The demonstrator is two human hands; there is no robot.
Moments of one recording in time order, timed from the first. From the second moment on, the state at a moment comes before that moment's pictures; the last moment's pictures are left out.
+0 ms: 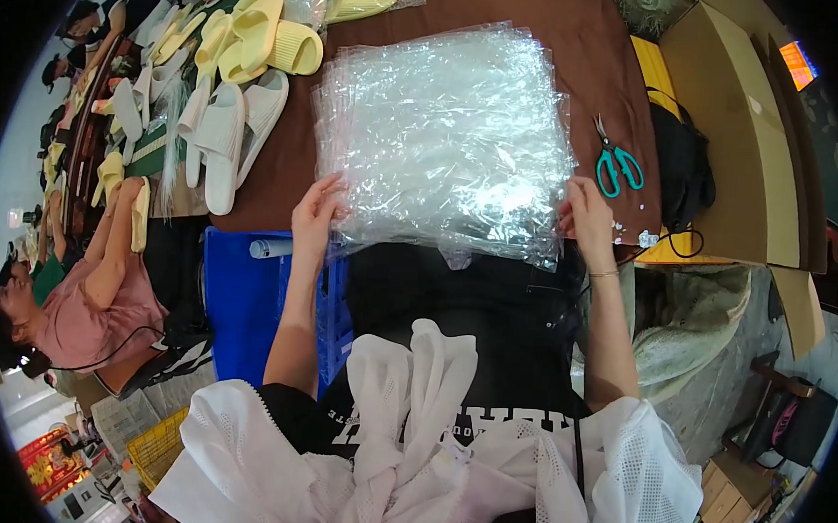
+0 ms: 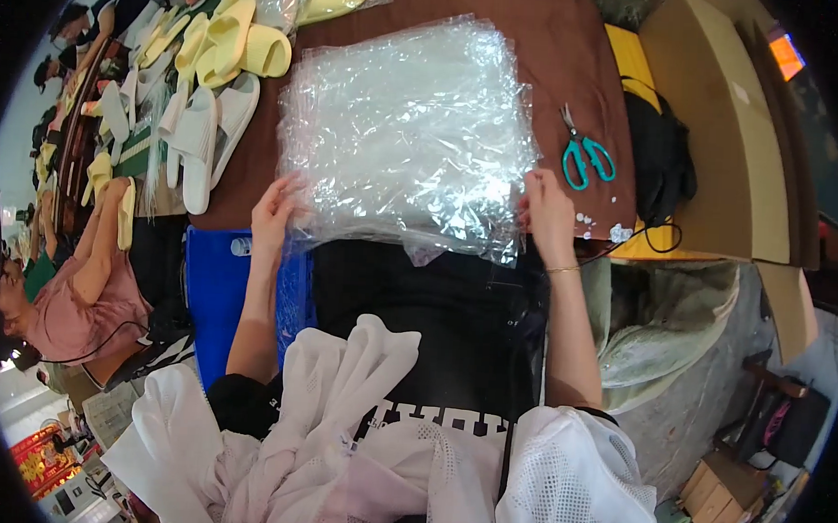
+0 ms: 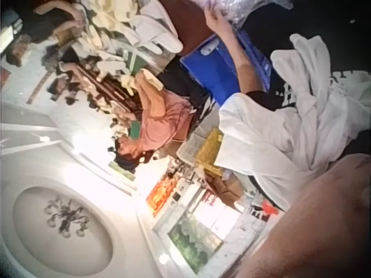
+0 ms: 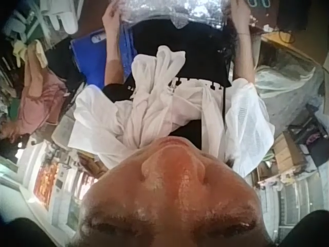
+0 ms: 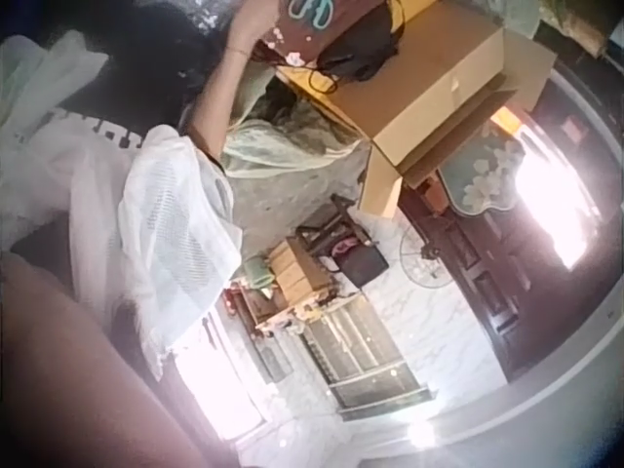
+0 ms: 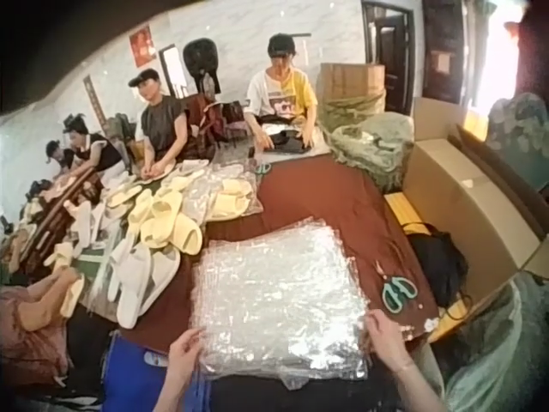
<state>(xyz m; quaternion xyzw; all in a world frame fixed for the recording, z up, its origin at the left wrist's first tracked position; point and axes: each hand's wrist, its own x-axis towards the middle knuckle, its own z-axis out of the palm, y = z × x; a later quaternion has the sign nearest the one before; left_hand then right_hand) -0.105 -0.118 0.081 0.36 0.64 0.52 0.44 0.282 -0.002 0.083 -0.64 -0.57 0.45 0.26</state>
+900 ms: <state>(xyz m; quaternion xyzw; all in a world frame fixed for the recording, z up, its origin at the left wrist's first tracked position) -0.046 -0.067 0.041 0.69 0.72 0.08 0.05 0.233 0.005 0.030 -0.53 -0.84 0.02 0.15</state>
